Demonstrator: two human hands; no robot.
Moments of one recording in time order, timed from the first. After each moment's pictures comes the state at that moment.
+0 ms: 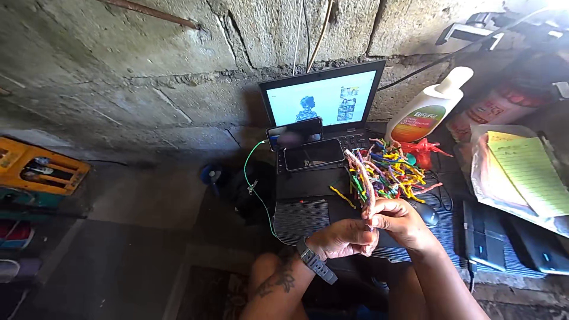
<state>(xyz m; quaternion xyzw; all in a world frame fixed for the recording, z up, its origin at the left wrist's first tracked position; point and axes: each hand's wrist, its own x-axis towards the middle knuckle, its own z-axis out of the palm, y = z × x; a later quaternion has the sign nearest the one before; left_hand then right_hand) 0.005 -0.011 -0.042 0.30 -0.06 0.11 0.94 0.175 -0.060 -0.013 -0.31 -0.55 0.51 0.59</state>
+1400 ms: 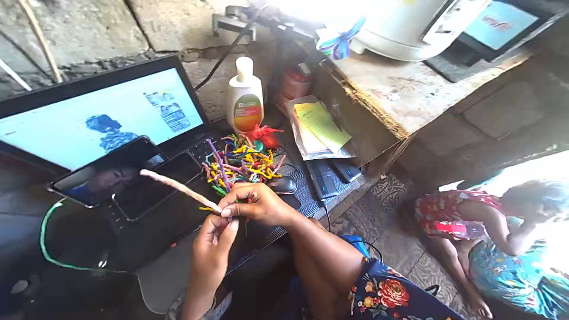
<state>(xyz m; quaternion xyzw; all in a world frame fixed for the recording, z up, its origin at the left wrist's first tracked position) 0.009 -0.015 -0.019 0.68 0.27 0.37 0.57 0.174 -0.058 0.007 -0.47 -0.54 0.35 0.60</state>
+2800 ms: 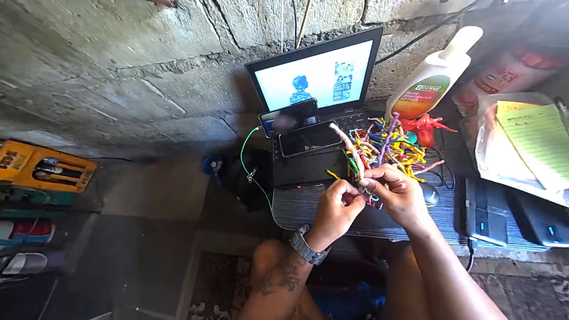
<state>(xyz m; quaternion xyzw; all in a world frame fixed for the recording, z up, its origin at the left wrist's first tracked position) 0.011 -0.022 -0.006 0.69 0.34 0.37 0.53 0.169 -0.060 -0.010 -0.54 -0.56 0.26 0.58</state>
